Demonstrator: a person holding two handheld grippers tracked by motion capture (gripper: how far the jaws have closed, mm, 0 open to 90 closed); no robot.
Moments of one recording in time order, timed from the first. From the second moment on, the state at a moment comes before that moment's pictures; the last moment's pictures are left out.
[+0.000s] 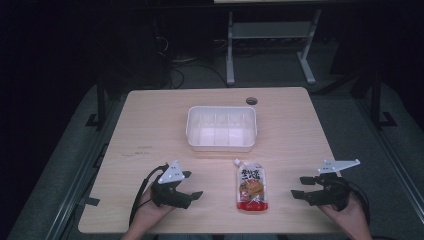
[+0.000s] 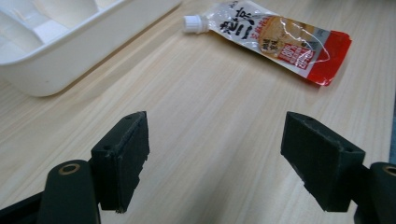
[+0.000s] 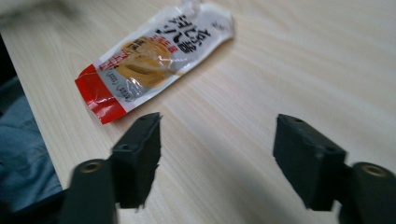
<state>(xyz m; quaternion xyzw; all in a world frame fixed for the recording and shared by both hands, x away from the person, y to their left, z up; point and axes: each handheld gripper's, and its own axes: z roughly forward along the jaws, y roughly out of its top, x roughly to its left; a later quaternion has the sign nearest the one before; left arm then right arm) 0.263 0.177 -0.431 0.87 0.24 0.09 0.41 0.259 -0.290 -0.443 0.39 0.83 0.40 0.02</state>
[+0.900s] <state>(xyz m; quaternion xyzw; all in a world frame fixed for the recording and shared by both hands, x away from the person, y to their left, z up) 0.264 0.114 -0.420 0.90 0.18 0.08 0.40 0.285 -0.251 -0.423 0.37 0.84 0.39 0.00</state>
